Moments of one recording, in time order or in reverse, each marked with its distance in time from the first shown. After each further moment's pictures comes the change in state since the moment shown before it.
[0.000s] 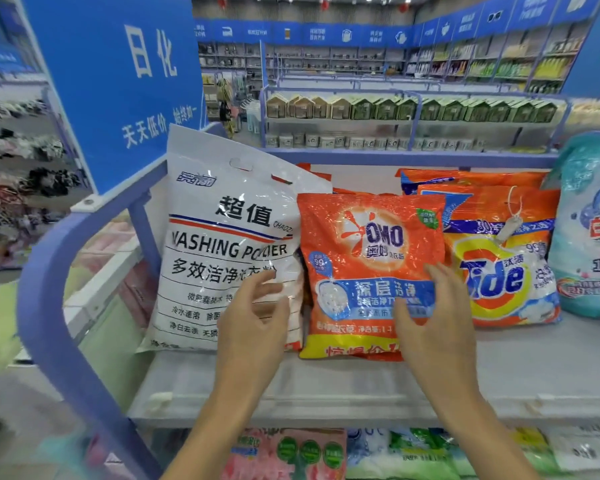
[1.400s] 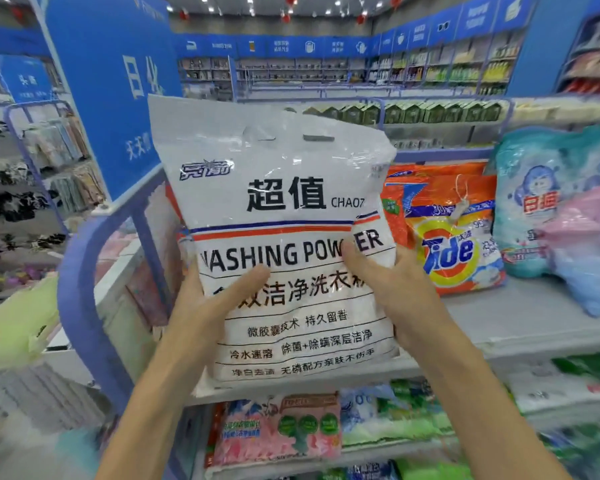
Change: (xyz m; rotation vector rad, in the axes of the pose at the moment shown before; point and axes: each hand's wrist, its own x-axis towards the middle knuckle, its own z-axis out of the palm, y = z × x) left_hand -0.022 0.051 -0.075 -0.383 -0.297 -0.063; right_hand -0.020 -0.094 -0.042 0.743 -0.344 0.194
